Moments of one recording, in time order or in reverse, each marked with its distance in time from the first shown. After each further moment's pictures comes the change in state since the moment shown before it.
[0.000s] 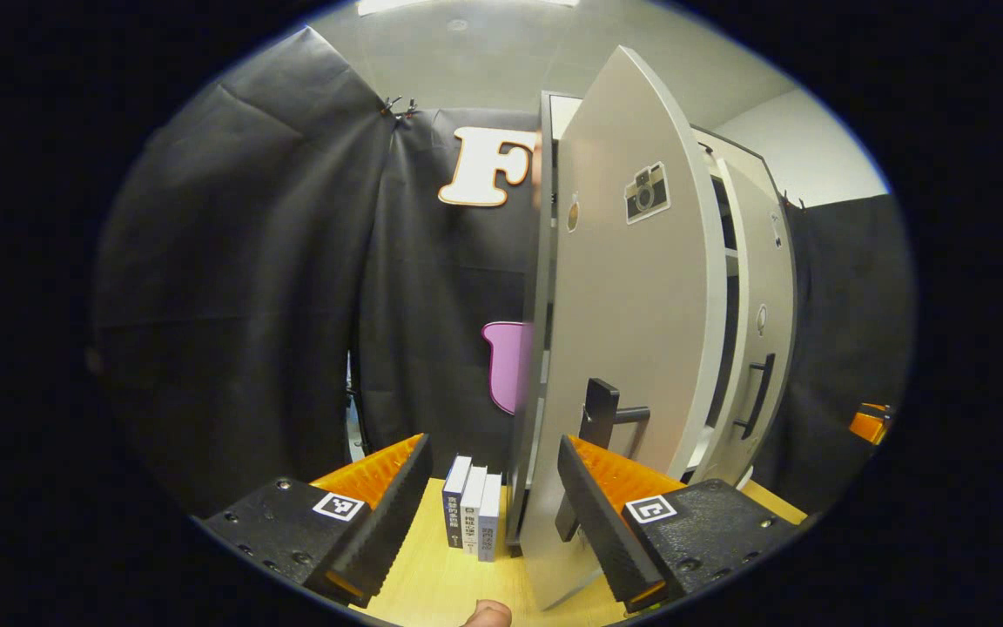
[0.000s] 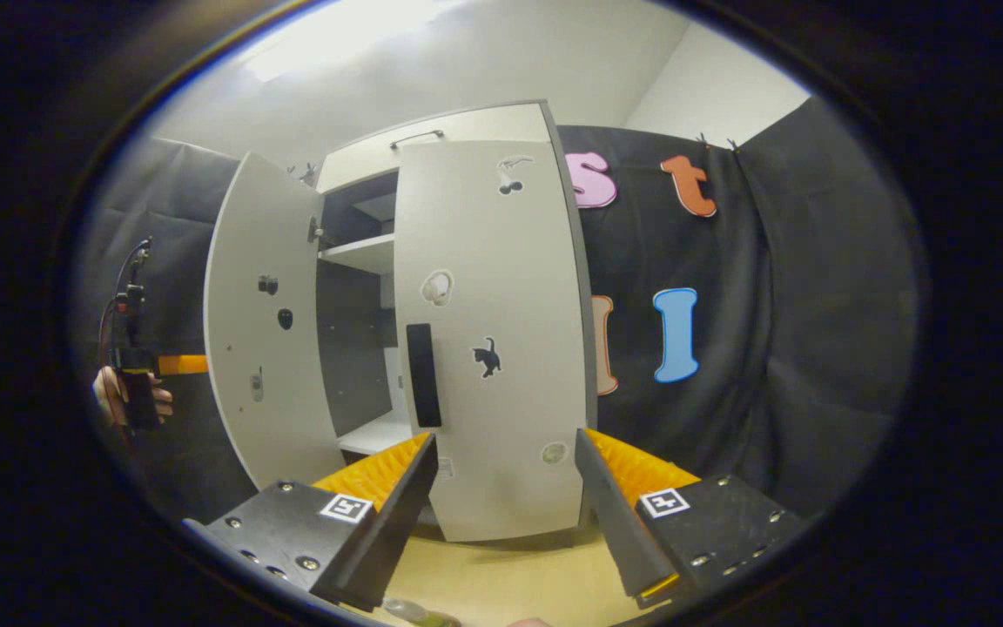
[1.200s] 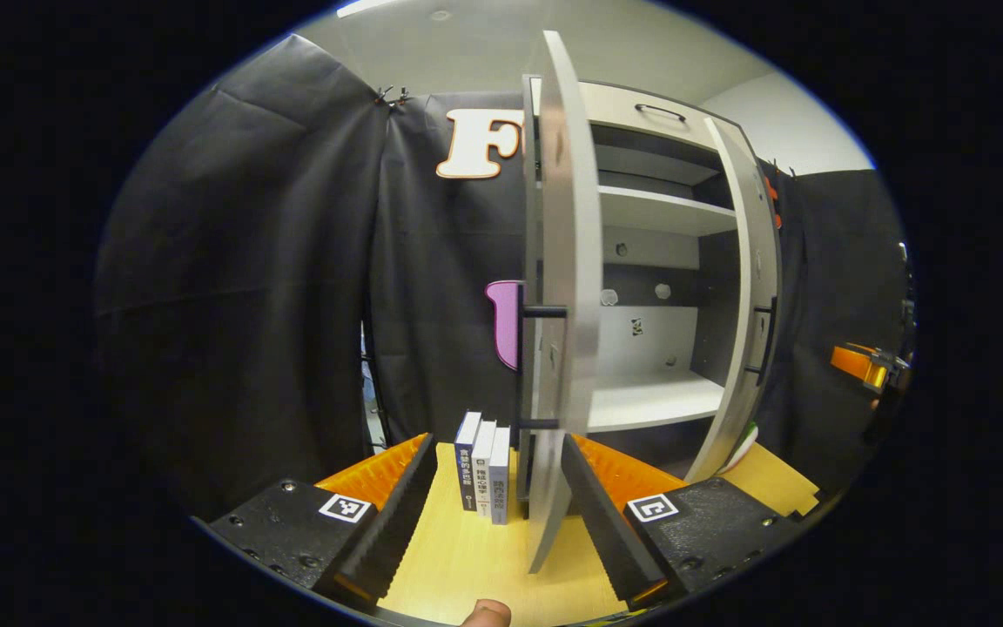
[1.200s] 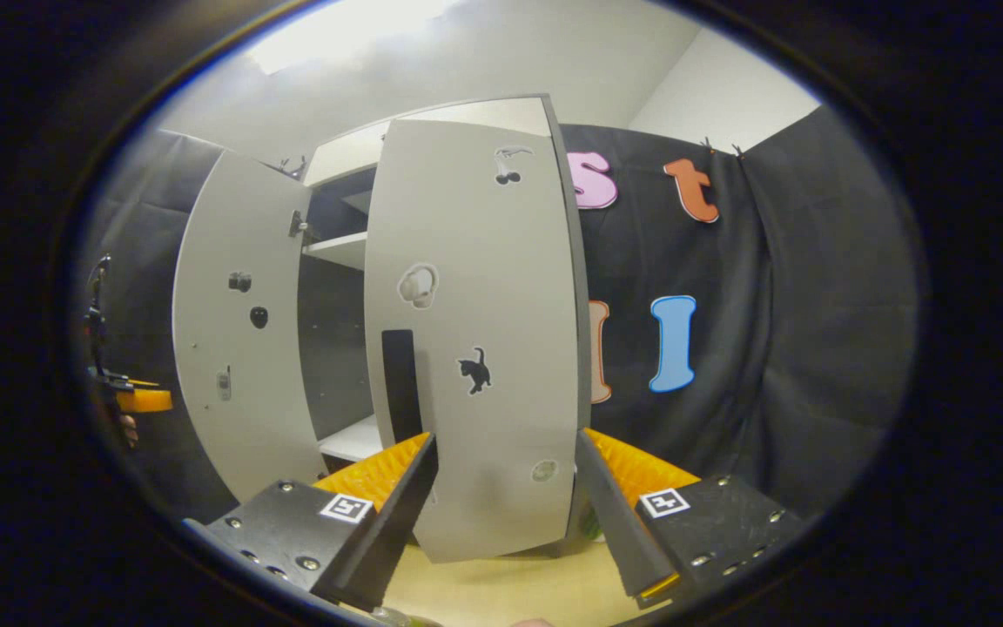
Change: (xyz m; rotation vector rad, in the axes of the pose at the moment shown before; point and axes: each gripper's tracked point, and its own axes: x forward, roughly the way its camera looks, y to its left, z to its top) left arm -0.057 0.017 -0.049 0.023 0.116 0.049; right arm 0.028 -0.020 0.010 -0.037 -0.002 -0.050
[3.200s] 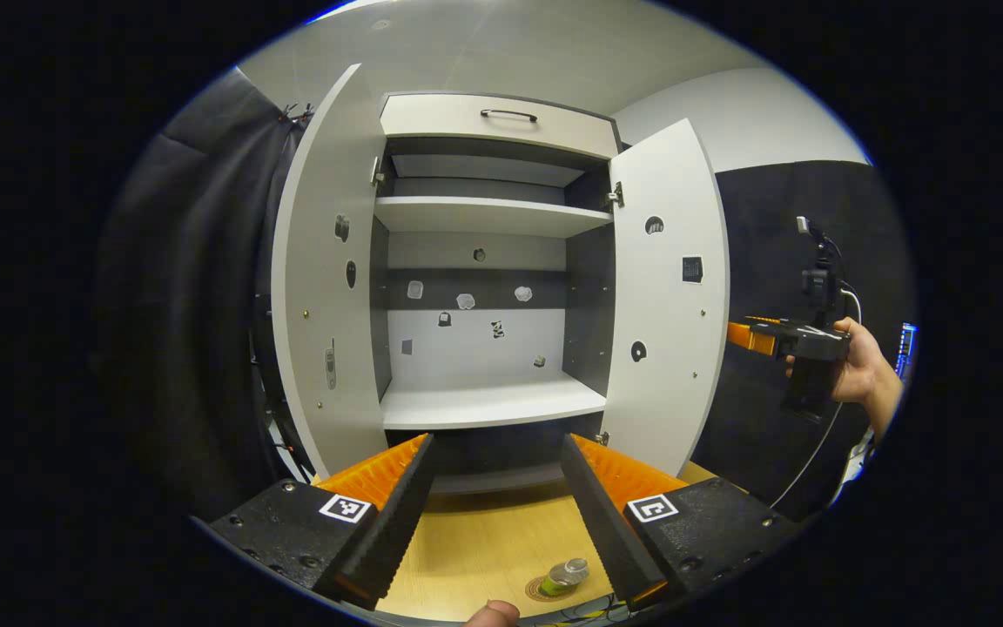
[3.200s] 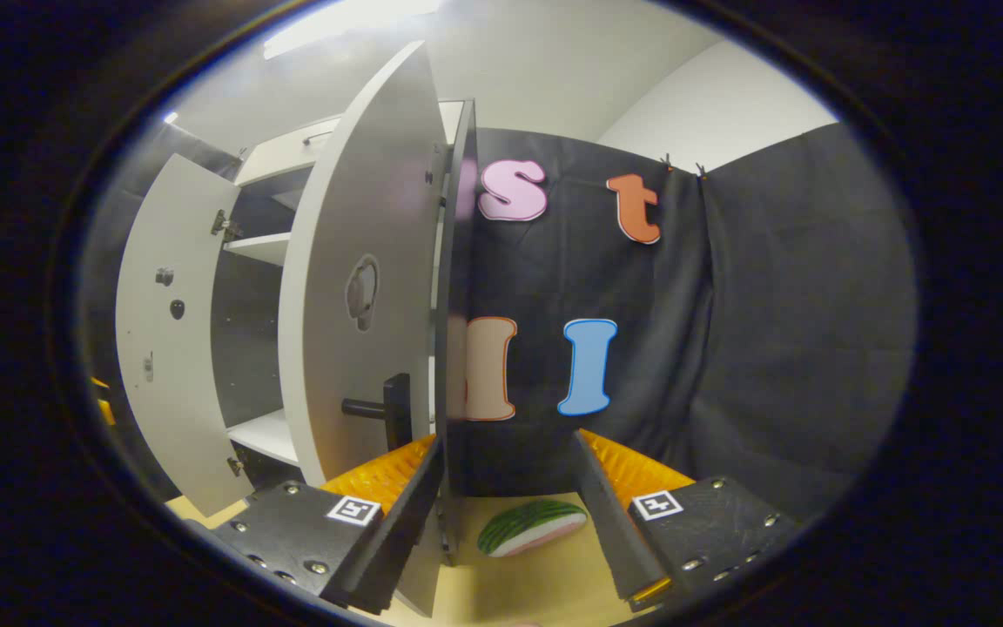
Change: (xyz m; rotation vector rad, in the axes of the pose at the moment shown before) left arm -0.067 -0.230 -0.008 0.036 -0.017 -0.289; right arm 0.016 -0.147 0.049 -0.085 -0.012 -0.182
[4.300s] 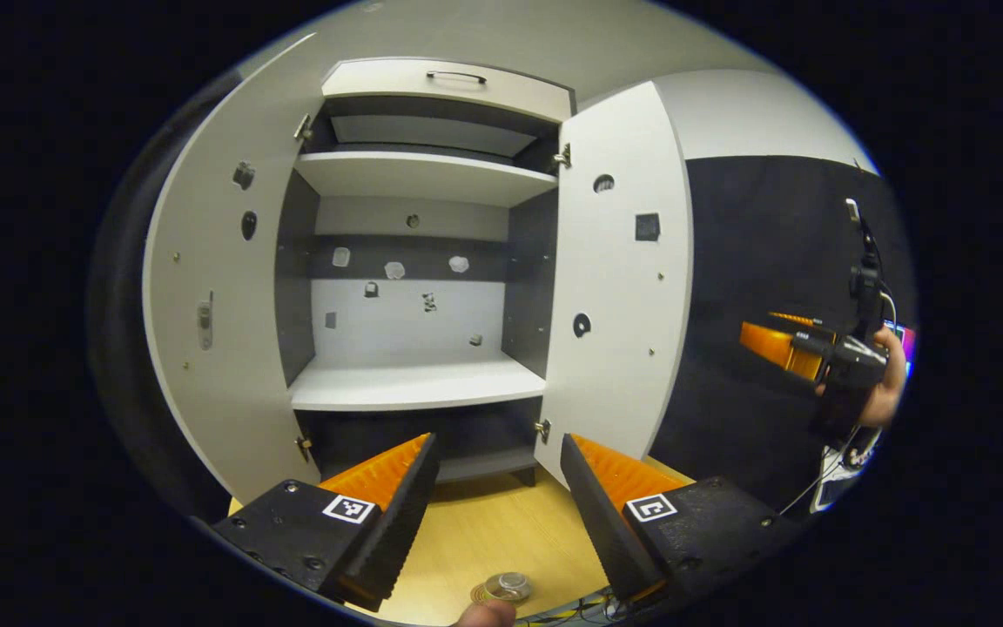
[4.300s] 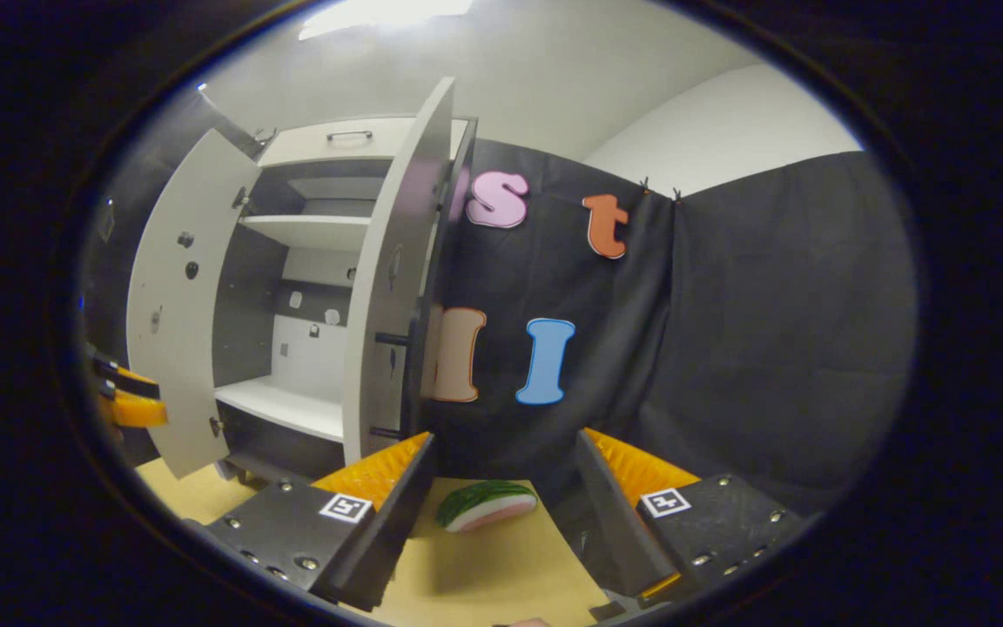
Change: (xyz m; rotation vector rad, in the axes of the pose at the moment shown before) left arm 0.057 -0.061 -0.027 -0.029 0.041 -0.116; right arm -0.084 -0.035 -0.028 -0.115 -0.023 -0.052
